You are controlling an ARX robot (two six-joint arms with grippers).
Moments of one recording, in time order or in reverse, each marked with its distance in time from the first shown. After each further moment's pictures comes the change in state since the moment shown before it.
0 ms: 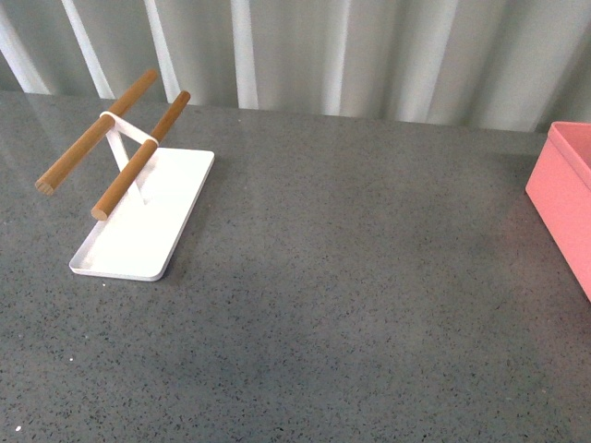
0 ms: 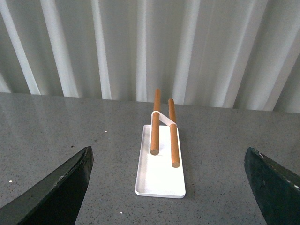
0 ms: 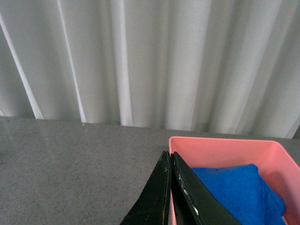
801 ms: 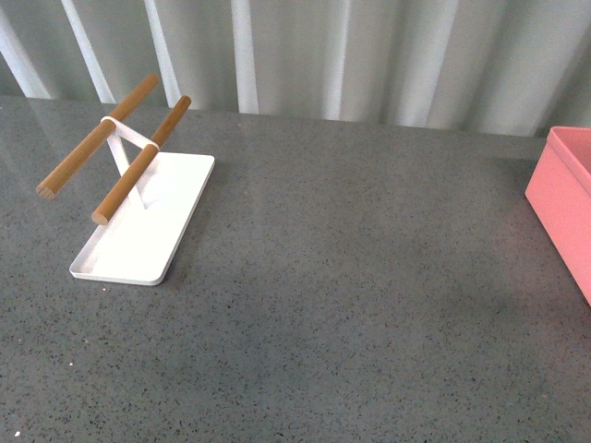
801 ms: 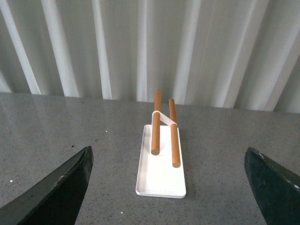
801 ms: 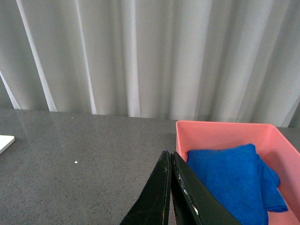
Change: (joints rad) left arm 0.000 0.000 0.000 0.000 0.000 0.000; right arm 0.119 -0.515 -0.190 -0.311 0.117 0.005
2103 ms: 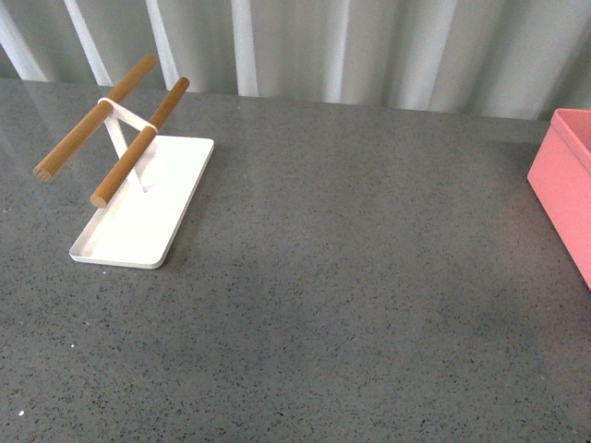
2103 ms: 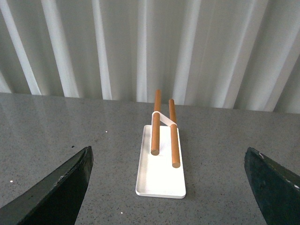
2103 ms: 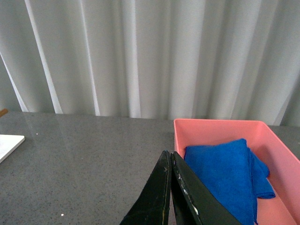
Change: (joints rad) left arm 0.000 -0.001 0.000 0.000 0.000 0.000; right arm 0.000 -0.623 -0.002 -0.608 0.003 0.003
